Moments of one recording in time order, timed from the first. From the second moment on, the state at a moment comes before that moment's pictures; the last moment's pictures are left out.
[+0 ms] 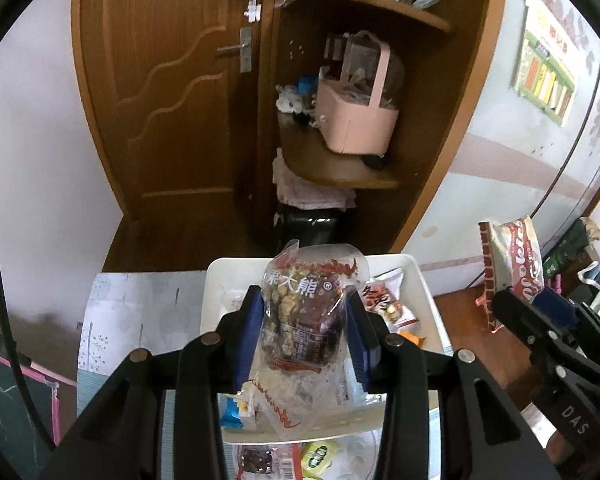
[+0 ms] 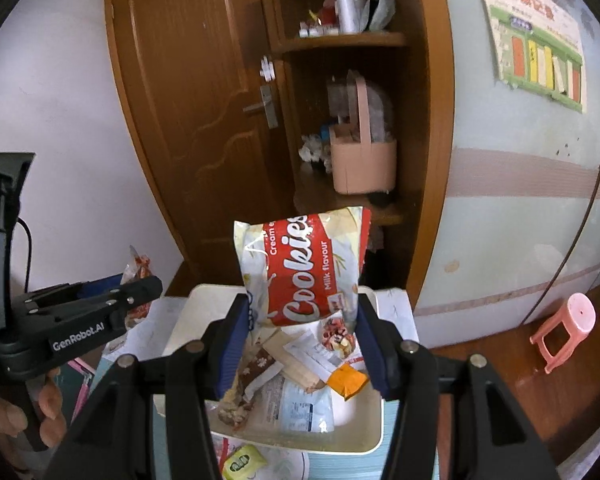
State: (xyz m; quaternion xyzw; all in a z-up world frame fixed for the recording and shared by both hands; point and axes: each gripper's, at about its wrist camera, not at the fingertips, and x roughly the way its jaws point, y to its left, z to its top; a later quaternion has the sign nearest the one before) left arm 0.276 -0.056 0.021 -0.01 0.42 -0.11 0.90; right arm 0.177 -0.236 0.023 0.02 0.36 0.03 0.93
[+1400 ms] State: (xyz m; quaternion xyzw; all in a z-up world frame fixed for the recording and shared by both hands) left arm 0.209 -0.056 0.019 0.05 0.39 -0.10 0.91; right arm 0.158 -0.242 0.000 0.03 0.40 0.00 0.92
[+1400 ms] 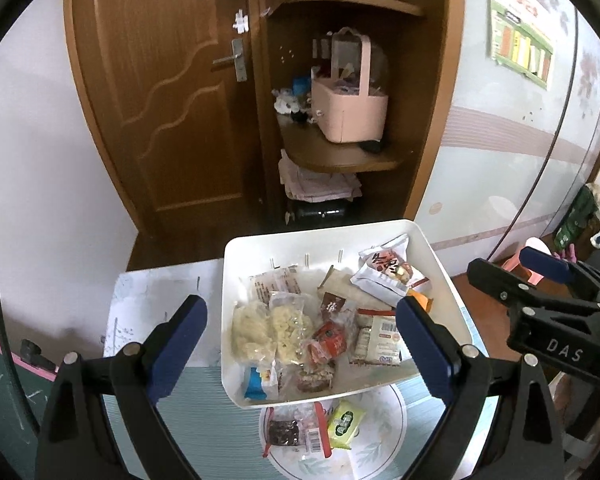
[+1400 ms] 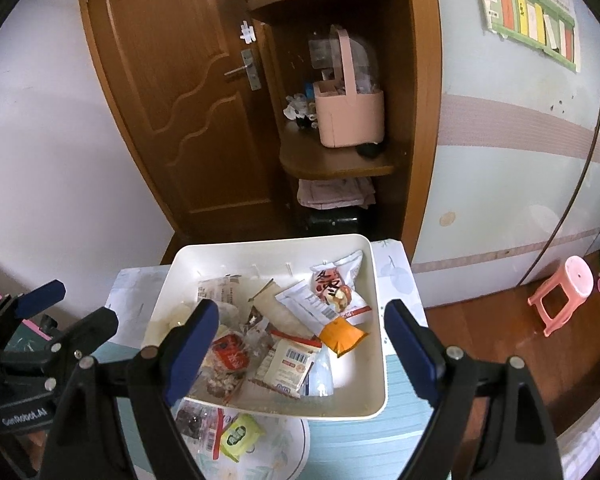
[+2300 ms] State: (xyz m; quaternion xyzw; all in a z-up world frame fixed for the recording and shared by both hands) left arm 0.121 -0.027 -0.024 0.07 0.38 -0.07 0.92; right arm 0.076 -0.230 -0.053 -0.03 0.41 0.06 0.91
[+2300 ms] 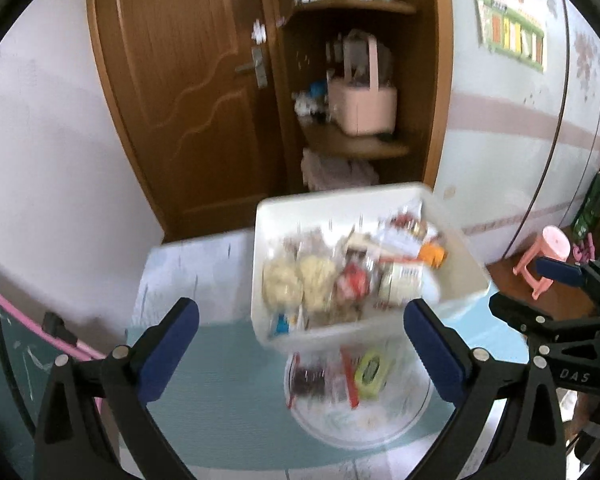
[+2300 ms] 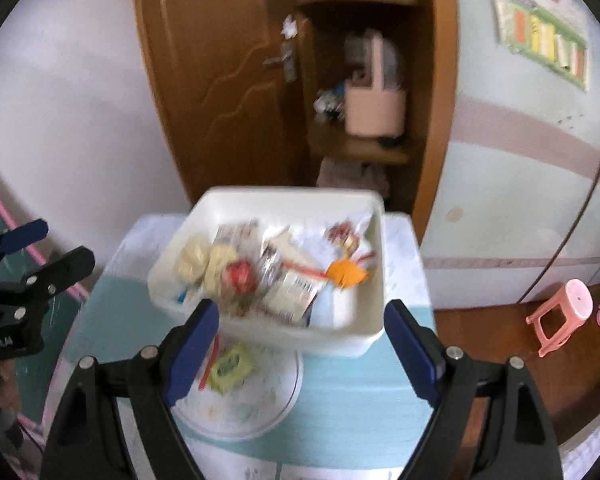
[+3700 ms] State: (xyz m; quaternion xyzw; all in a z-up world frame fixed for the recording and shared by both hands) left arm 0.188 -0.001 -0.231 0.00 0.57 -0.08 0.82; right arm 0.110 -0.138 -0.237 -0.17 0.50 0.23 0.81
